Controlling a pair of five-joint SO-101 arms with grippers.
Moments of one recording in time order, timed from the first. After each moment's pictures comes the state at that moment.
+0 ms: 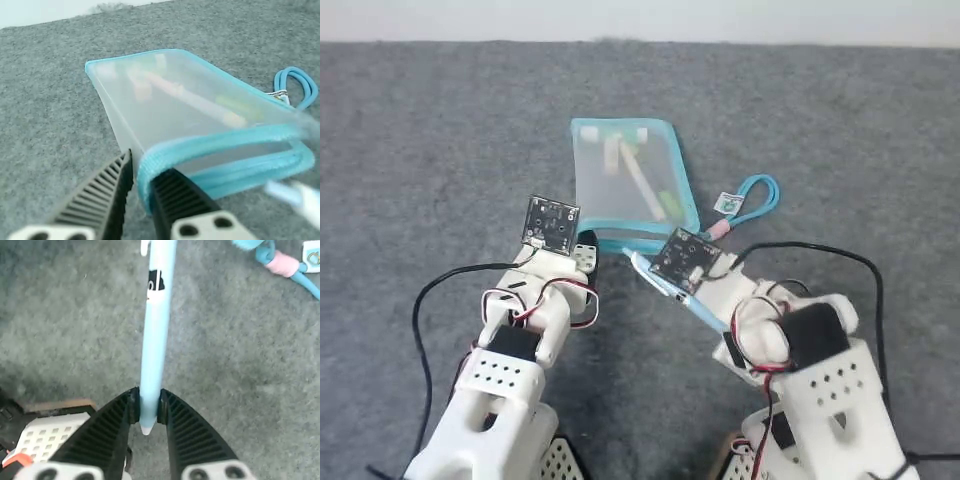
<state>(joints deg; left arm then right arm) 7.2 -54.2 84.2 15.3 2.6 -26.1 -55.4 41.2 97.8 32.7</state>
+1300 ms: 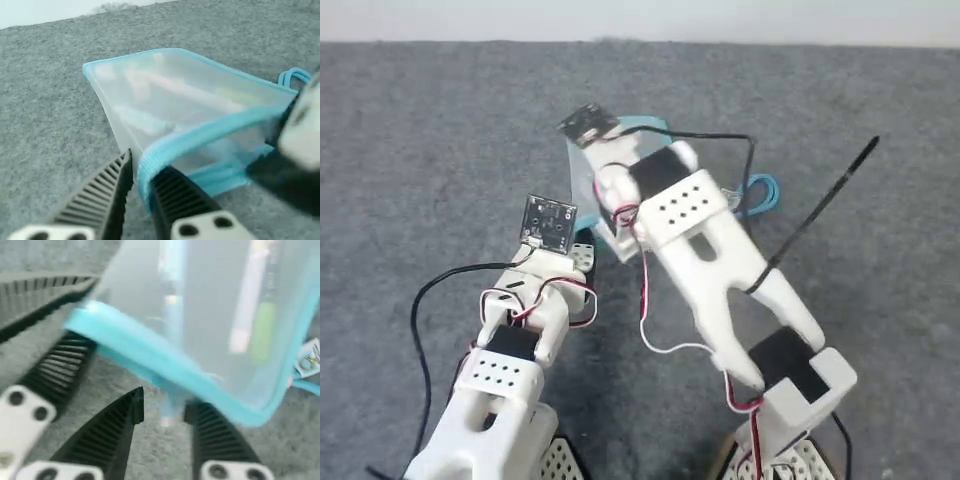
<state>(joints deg) 6.9 -54.2 84.1 15.3 2.8 -38.8 8.8 -12.7 88.1 6.2</state>
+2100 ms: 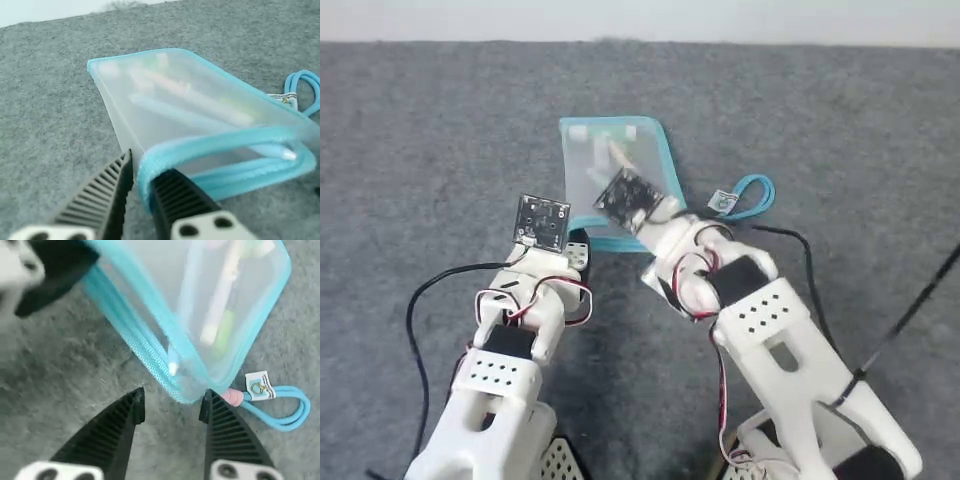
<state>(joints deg) 4.7 -54.3 83.7 16.4 2.6 -33.8 -32.3 44.9 50.1 25.9</state>
